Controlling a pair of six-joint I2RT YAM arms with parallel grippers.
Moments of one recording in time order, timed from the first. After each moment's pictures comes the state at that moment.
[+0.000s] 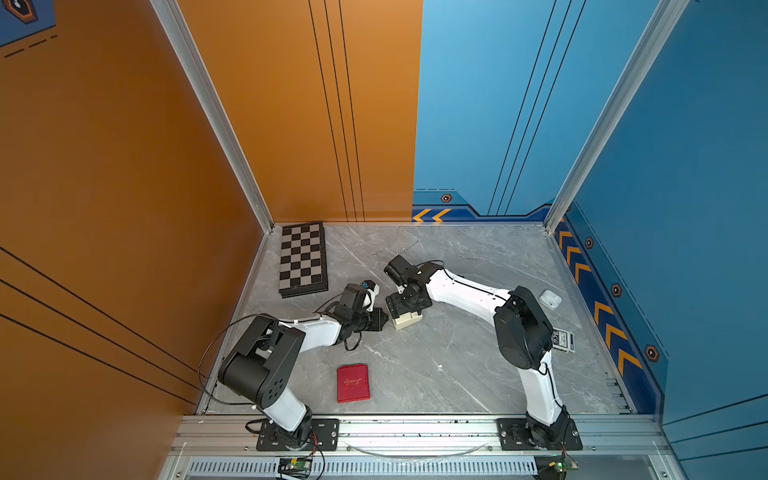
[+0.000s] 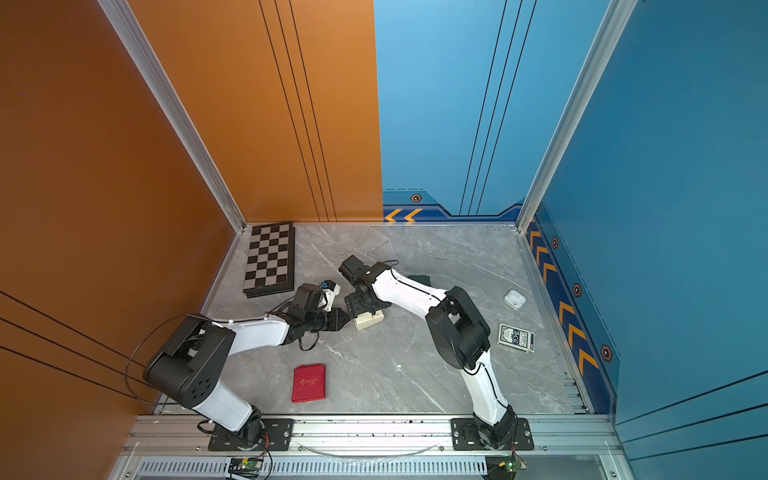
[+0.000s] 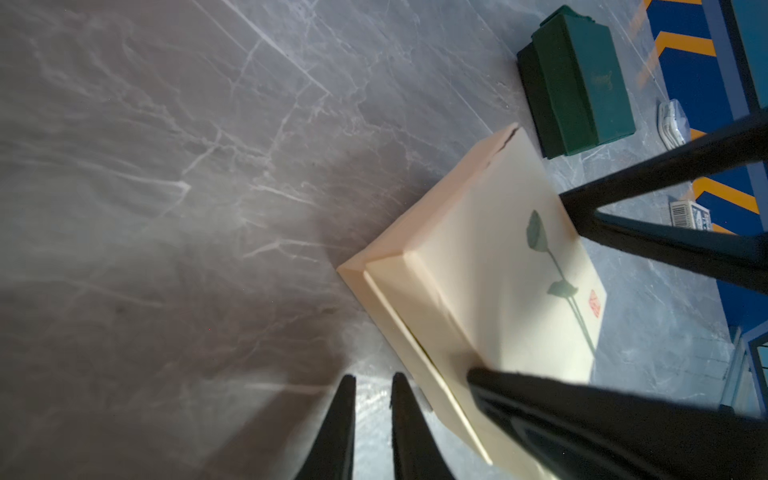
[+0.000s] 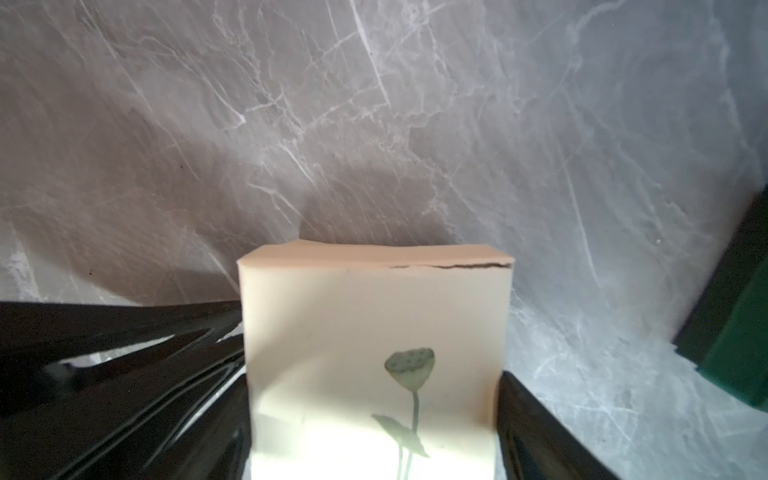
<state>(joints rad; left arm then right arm) -0.44 1.62 0.65 0.15 0.34 -0.45 0.80 2.09 1.69 -0.86 0.05 0.41</state>
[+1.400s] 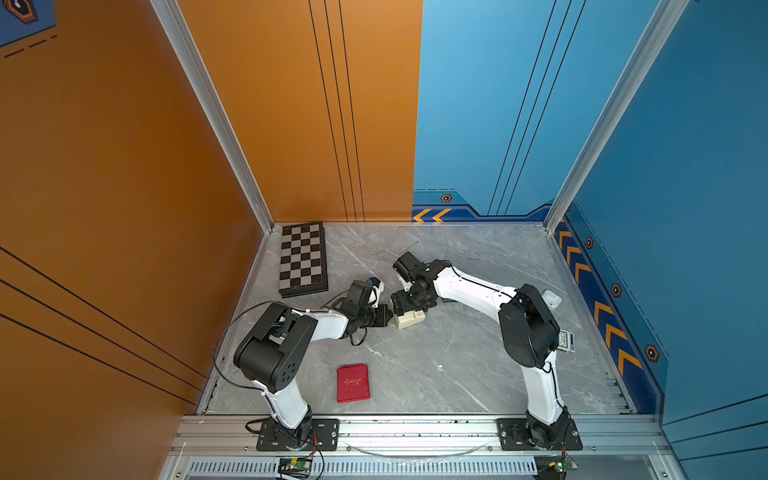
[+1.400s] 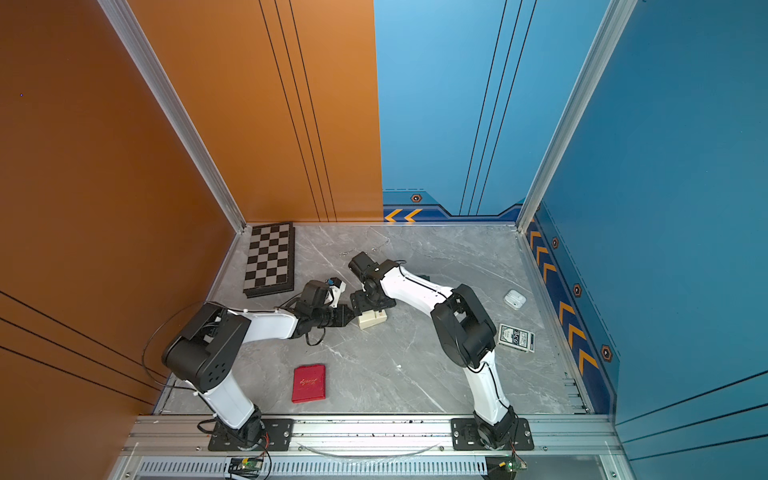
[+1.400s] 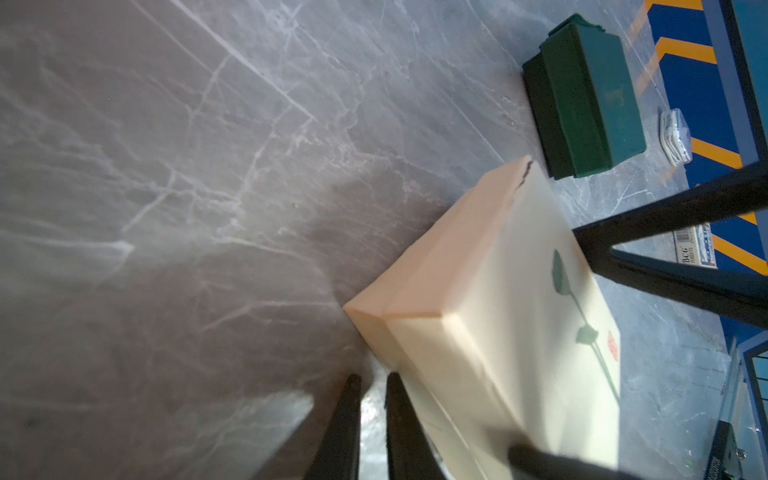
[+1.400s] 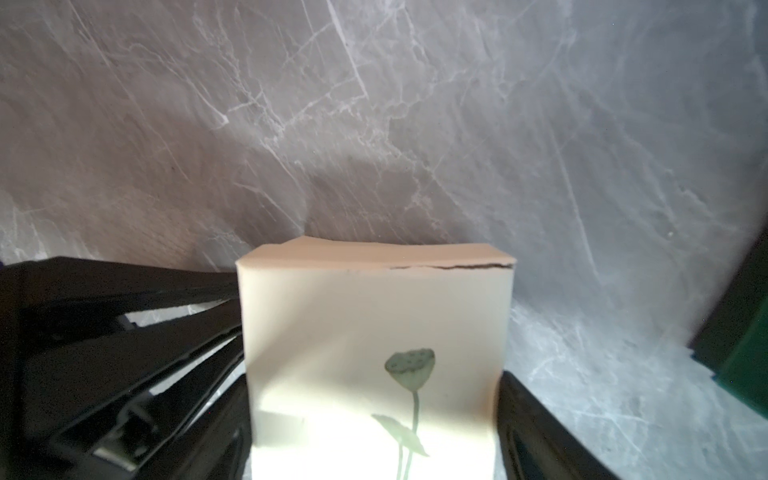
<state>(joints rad) -0.45 1.72 0.72 0.19 0.35 -0.46 0.75 2.07 1.64 -0.83 -0.04 0.41</state>
